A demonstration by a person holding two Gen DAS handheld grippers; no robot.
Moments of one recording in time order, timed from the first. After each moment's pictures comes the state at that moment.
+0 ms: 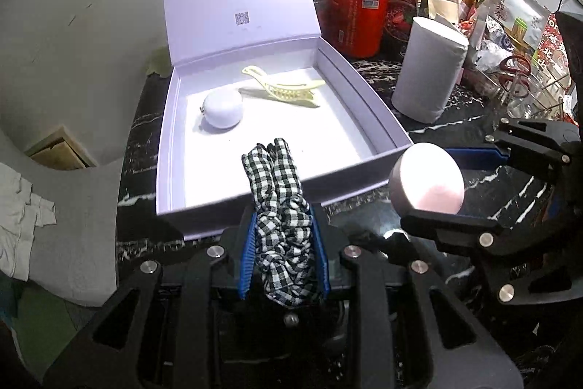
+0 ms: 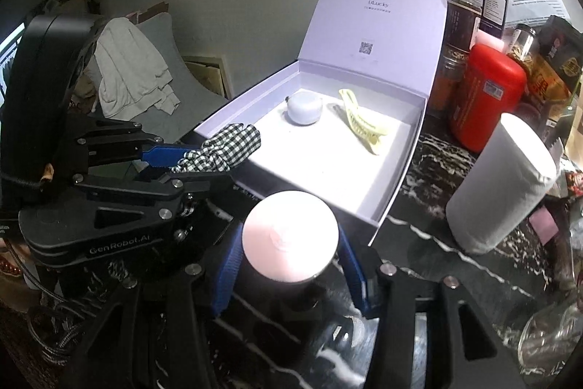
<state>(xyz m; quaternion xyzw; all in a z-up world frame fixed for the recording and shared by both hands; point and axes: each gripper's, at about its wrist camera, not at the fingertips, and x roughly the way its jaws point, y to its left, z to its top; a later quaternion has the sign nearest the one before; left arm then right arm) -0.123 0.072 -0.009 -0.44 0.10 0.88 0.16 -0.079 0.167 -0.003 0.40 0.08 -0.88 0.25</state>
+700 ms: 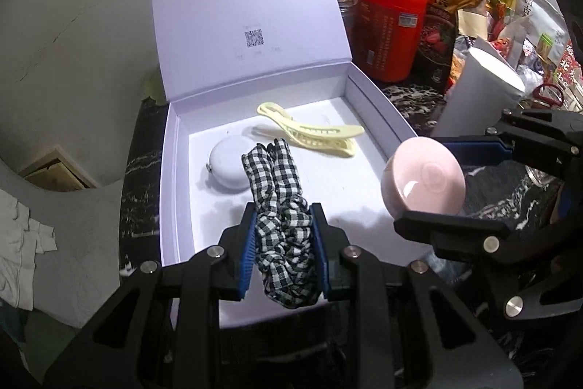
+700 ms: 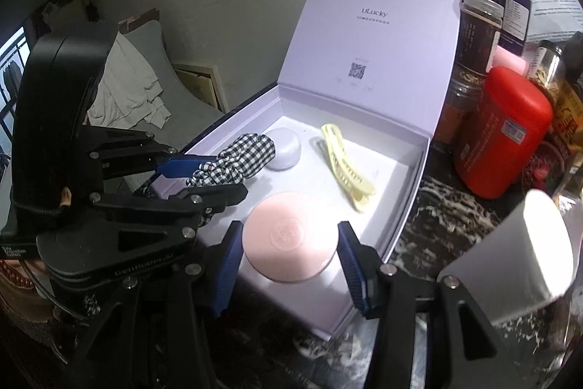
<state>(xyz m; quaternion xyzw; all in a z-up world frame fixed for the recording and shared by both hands) -0.209 0.077 -0.012 -0.43 0.10 0.88 0.15 -0.166 0.168 0.000 0.40 0.08 -0.88 0.25</state>
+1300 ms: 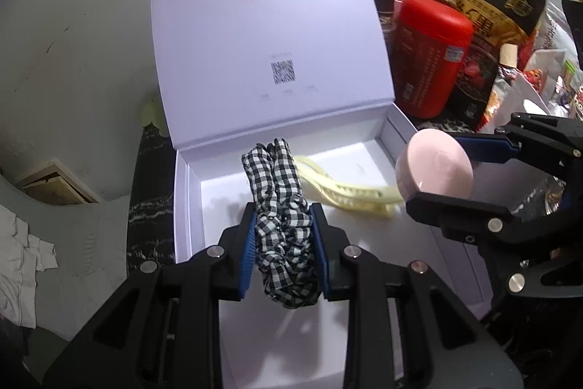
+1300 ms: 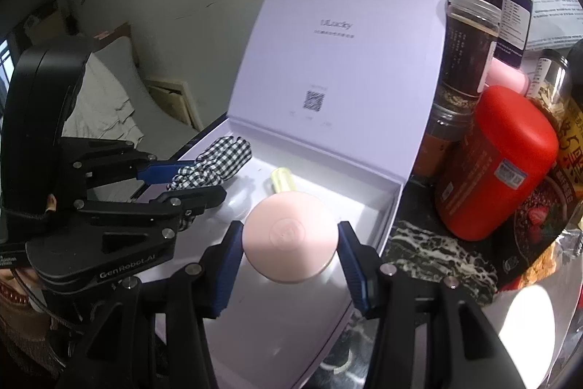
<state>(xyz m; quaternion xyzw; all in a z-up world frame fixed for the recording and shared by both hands) -0.281 0.074 -0.008 -0.43 0.10 0.89 0.14 -0.235 0.179 0.004 0.40 0.06 -0.89 0.22</state>
